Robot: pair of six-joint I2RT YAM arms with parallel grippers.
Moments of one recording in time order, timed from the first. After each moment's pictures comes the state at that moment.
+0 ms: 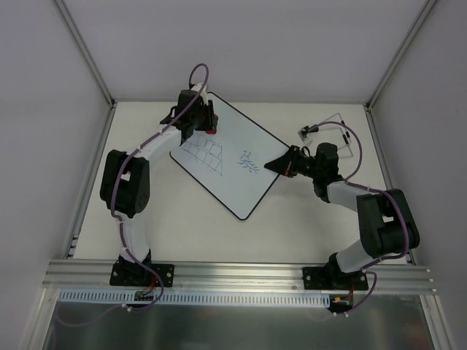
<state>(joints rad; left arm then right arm) -0.35 1.93 1.50 -0.11 0.07 -0.27 0.23 1.54 0.64 0.62 -0.79 0.72</state>
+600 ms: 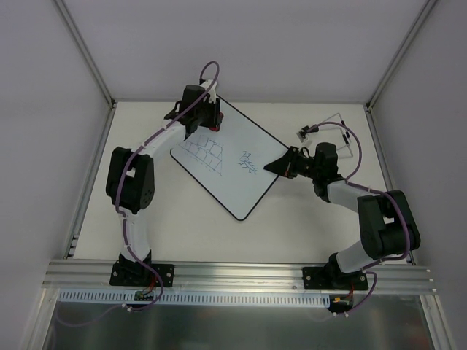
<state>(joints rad) -0.35 2.01 1.63 -0.17 0.12 -0.13 0.24 1.52 0.65 0.55 -0.79 0.70</state>
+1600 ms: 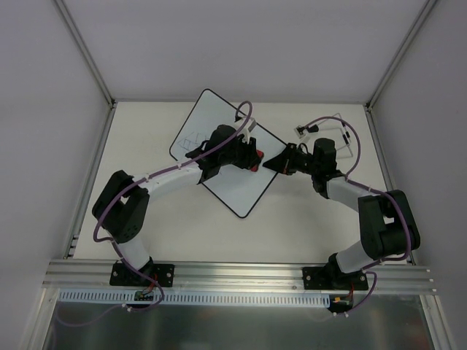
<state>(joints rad) -0.72 1.72 1.19 0.07 0.15 -0.31 0.25 1.52 0.70 0.49 -0.78 0.64</state>
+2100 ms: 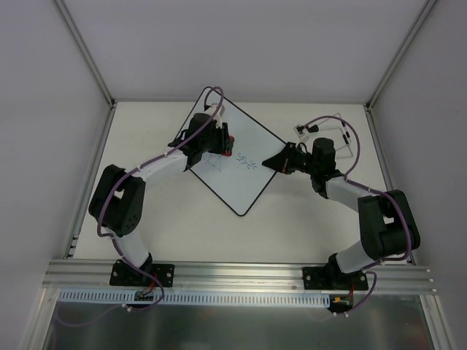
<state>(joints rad) -0.51 1.74 1.19 0.03 0.07 -0.33 0.27 1.52 0.71 0.50 -0.75 0.63</state>
